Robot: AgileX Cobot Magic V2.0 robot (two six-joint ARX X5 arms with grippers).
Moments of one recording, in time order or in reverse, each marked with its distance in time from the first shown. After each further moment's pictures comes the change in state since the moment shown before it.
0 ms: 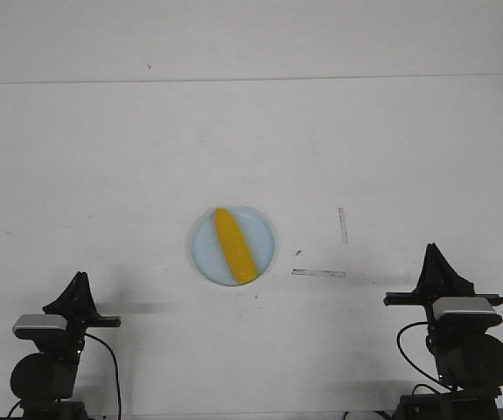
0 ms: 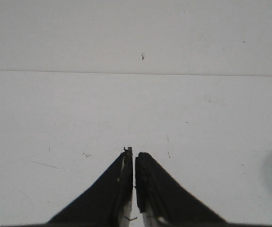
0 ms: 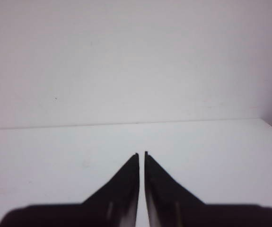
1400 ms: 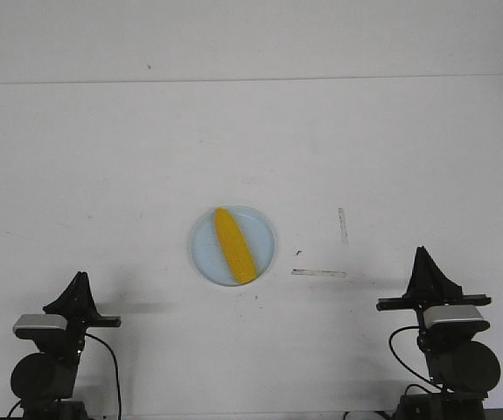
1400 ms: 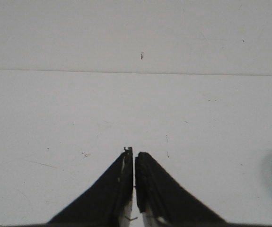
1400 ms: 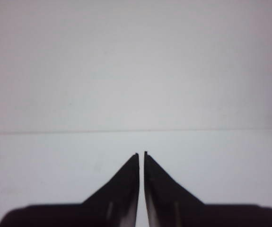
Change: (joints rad) left arm 0.000 0.000 0.000 0.000 0.000 -0.001; right arm 0.000 -0.074 -0.185 0.189 -0.071 -0.001
